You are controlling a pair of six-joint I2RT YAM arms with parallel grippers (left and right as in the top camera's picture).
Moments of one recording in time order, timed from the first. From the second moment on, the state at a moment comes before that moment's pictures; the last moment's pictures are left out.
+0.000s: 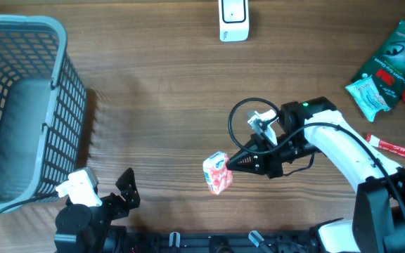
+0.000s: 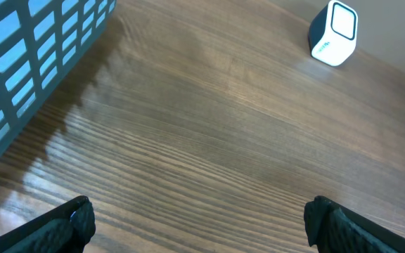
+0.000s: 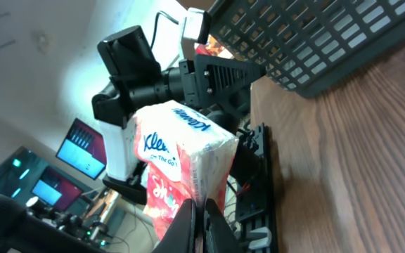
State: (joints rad) left arm -0.08 0.04 0.54 -1.06 -0.02 -0.46; right arm 0.29 1.59 0.95 -1.45 -1.56 -1.25
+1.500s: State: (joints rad) left arm -0.08 0.04 0.54 -1.06 -0.02 -0.46; right arm 0.28 2.36 2.09 -0.50 0.02 0.03
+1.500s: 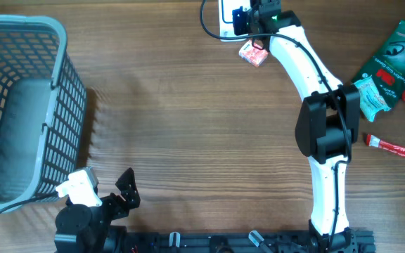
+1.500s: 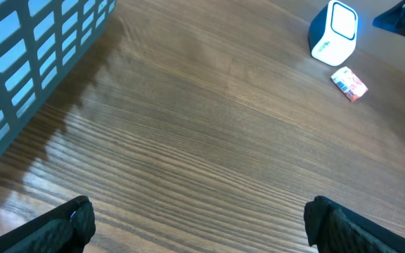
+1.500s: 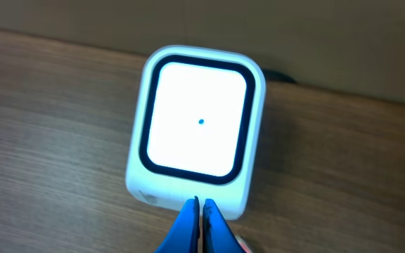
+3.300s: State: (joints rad) left arm -0.08 0.04 0.54 -1.06 -0.02 -0.46; right arm 0.08 2.50 2.07 -0.76 -0.43 -0.04
